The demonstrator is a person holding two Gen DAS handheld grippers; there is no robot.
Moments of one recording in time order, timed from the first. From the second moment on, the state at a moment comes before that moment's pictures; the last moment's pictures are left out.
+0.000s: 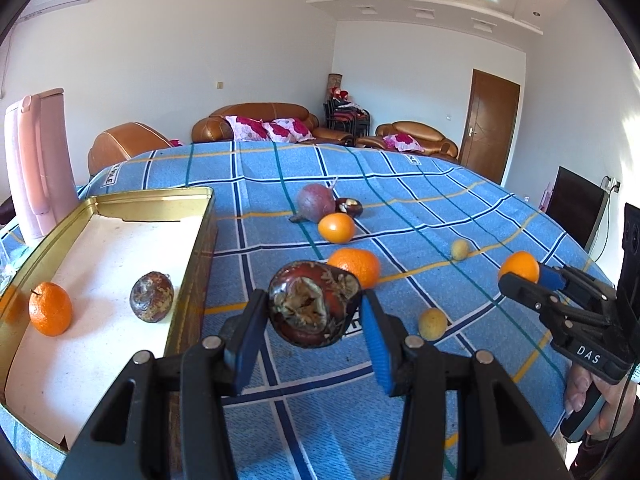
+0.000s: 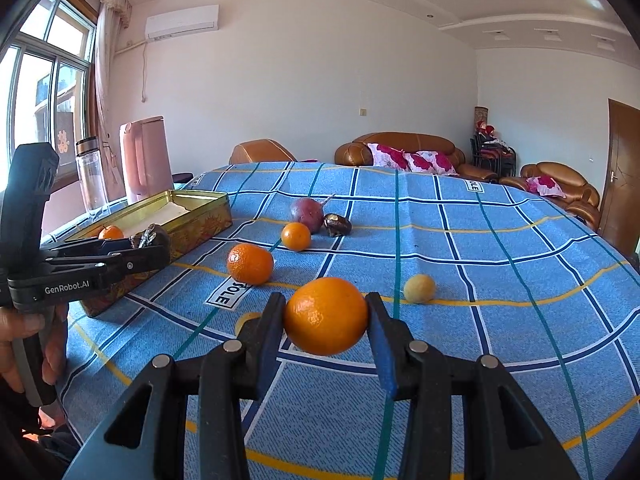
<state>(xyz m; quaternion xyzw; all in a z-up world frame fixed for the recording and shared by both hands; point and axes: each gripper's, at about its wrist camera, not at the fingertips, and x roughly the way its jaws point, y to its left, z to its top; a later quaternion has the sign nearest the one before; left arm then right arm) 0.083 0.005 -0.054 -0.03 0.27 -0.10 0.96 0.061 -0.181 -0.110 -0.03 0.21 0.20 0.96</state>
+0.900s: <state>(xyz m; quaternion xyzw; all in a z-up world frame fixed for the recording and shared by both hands) 0.063 0.004 -0.044 -0.02 0.21 -0.09 0.97 0.046 -0.182 -0.108 -0.04 0.16 0.20 0.96</state>
